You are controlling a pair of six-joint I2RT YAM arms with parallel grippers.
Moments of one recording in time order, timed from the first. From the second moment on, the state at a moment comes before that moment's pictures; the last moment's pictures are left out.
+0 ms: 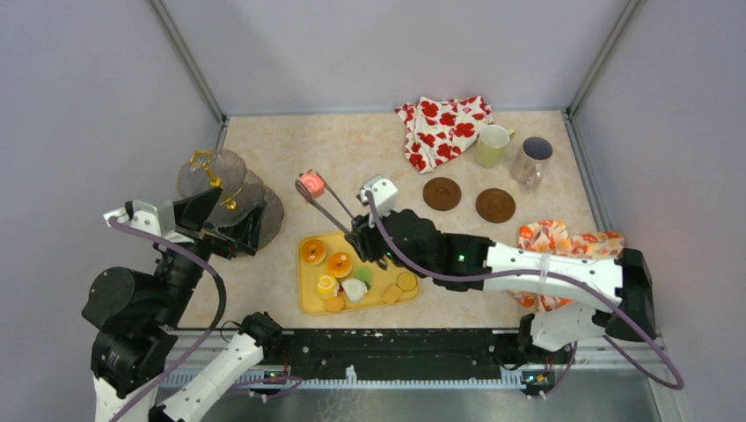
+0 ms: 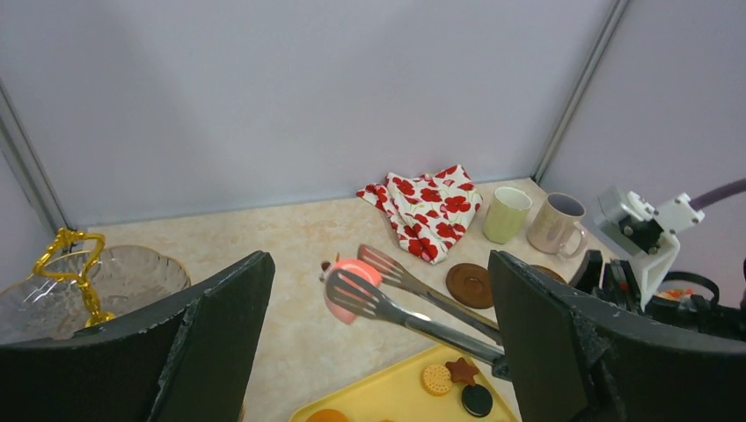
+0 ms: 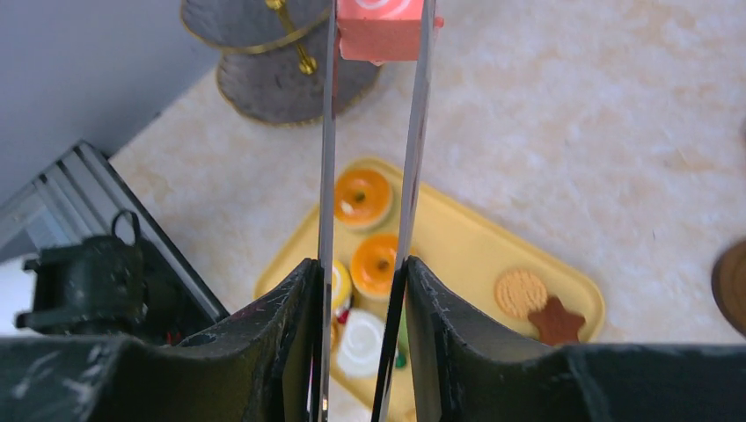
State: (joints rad) left arm -0.54 0.44 1.24 -0.58 -0.17 -0.13; right arm 1.30 1.31 1.14 -0.19 0.45 0.33
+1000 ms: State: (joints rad) left arm -0.54 0.36 1.40 -0.67 -0.18 -0.16; right arm 1.27 1.94 1.81 0.01 0.25 0.18
